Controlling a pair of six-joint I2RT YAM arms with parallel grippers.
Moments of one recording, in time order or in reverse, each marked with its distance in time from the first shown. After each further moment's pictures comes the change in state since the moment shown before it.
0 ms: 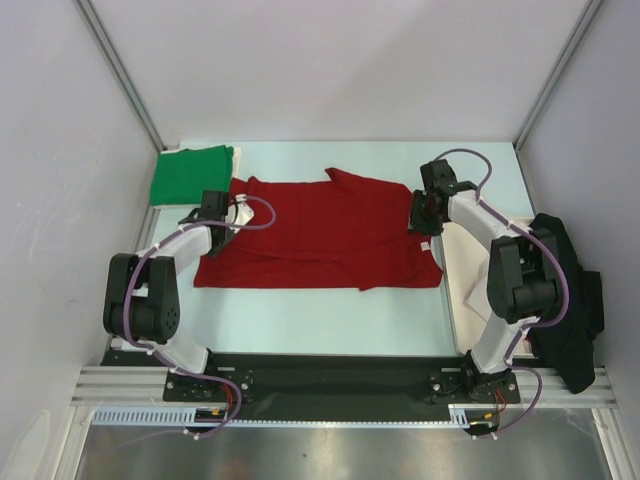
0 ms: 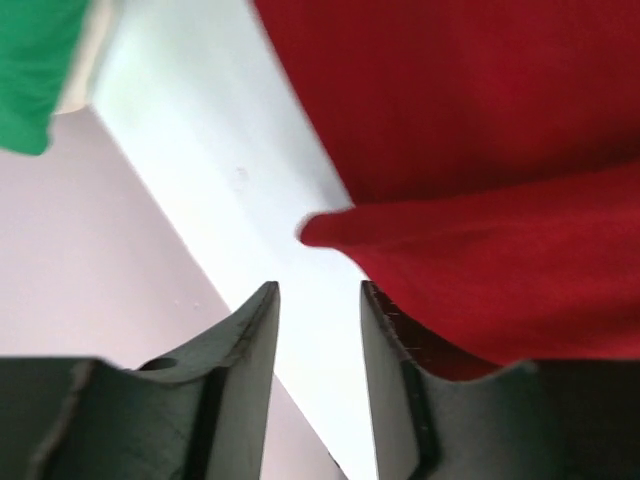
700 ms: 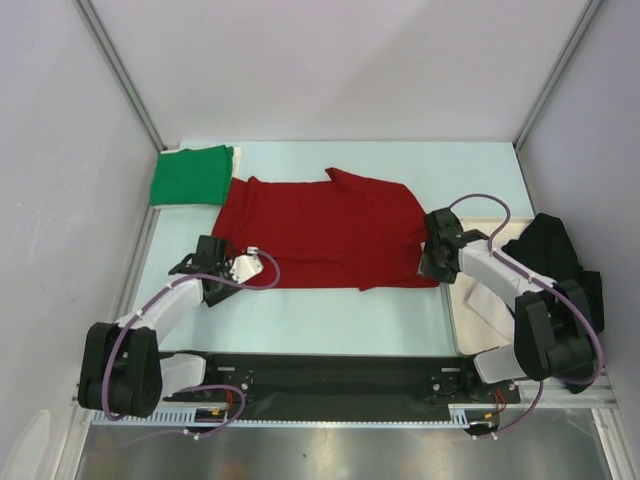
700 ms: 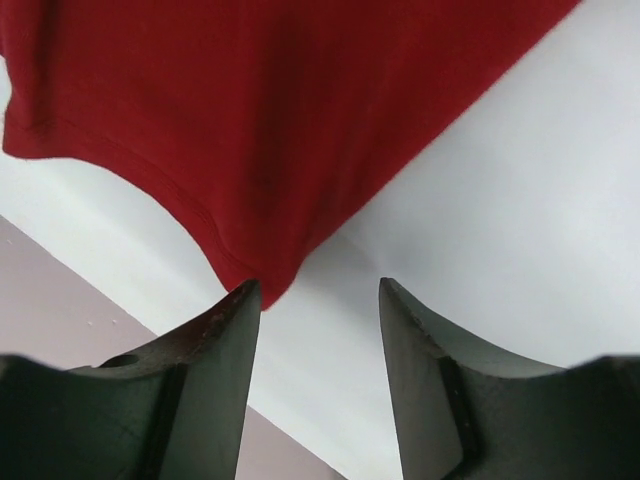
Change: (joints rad) left arm -0.054 -0.415 -0.378 -0.134 0.190 0.192; right arm 0.090 -0.368 -0.464 0.000 0.209 0.185
